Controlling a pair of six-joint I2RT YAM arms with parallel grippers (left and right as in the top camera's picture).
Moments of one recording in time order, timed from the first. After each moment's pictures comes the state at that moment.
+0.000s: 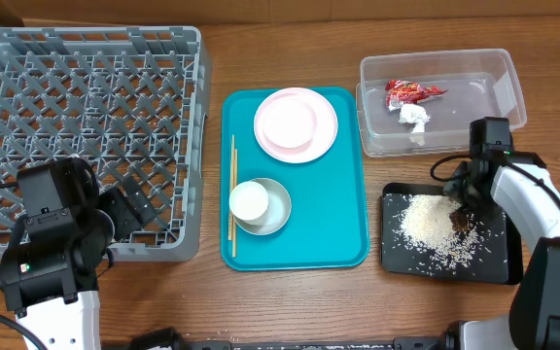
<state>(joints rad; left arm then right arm) 0.26 0.99 1.15 -1.18 0.00 -0.31 -0.12 1.64 0.95 -0.71 0.21 0.55</state>
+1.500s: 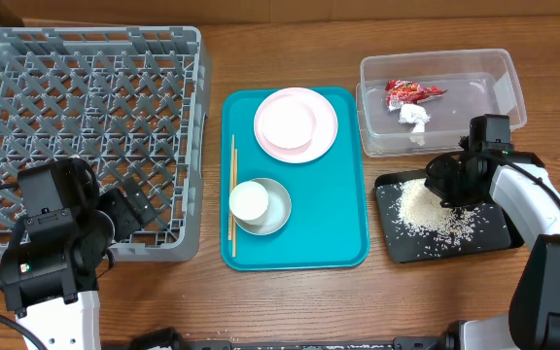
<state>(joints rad) 0.26 0.99 1.15 -1.19 0.00 -0.31 -0.12 1.64 0.95 -0.65 -0.21 0.47</state>
